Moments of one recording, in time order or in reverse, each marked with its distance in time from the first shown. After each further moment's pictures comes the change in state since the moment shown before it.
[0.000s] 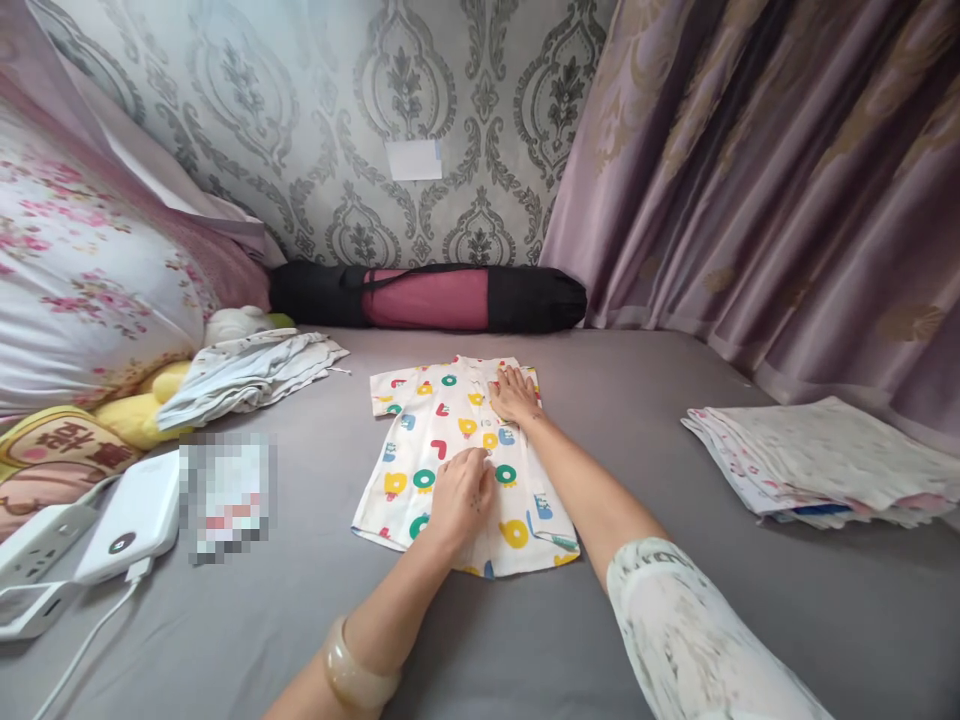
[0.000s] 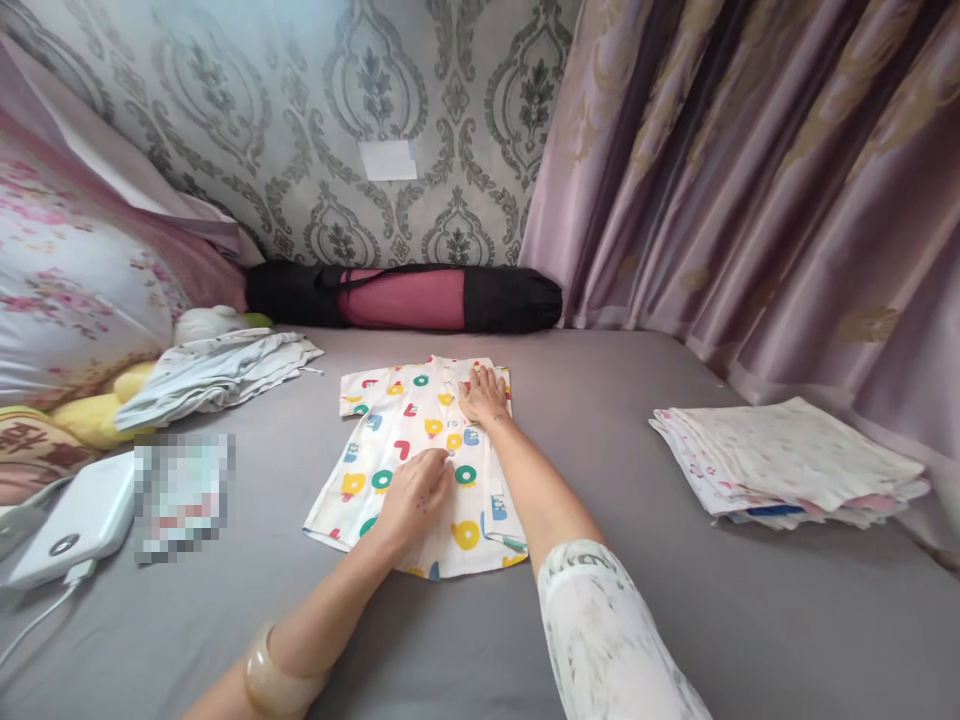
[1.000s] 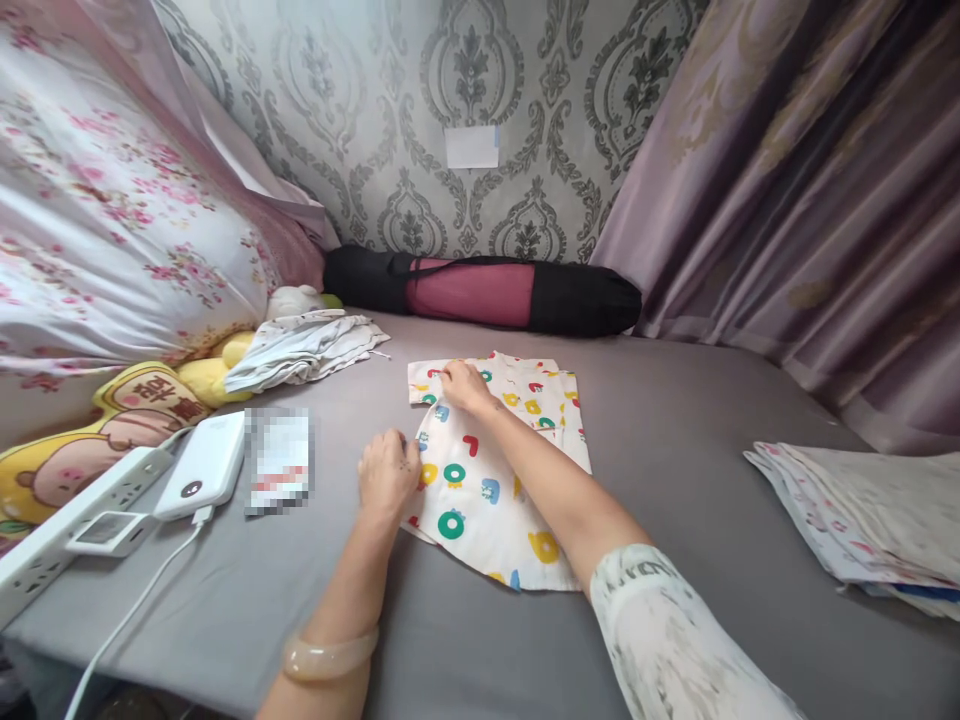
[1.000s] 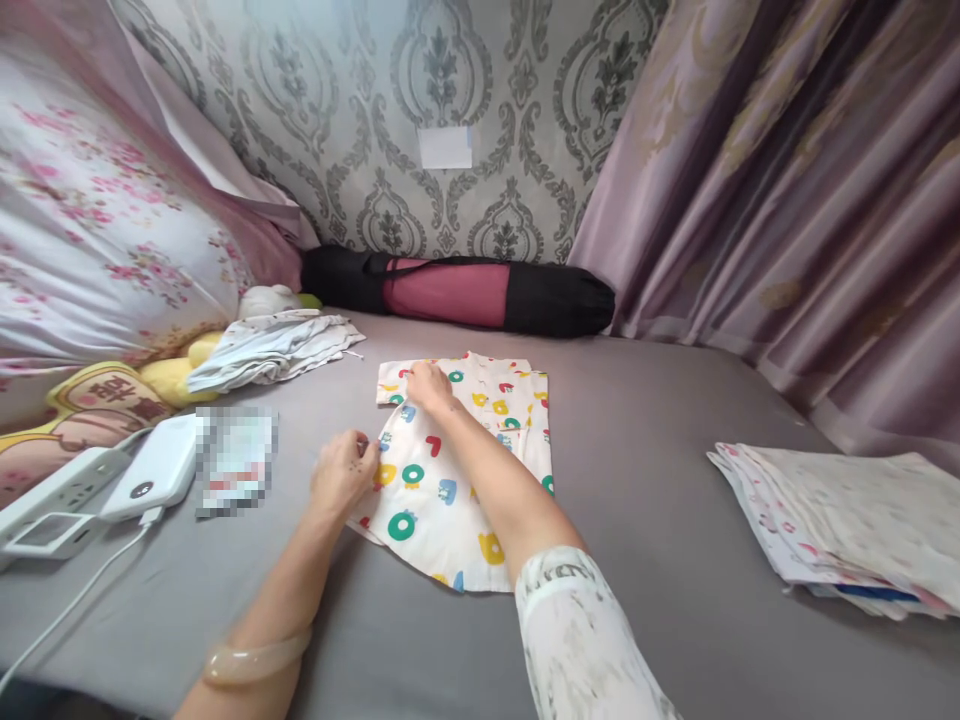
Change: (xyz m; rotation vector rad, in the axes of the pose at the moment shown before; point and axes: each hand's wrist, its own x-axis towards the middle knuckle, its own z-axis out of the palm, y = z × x) left_hand -0.013 -0.084 -0.068 0.331 0.110 -0.748; right_hand -0.004 -0.150 -0.017 0.196 -0.012 -0.368
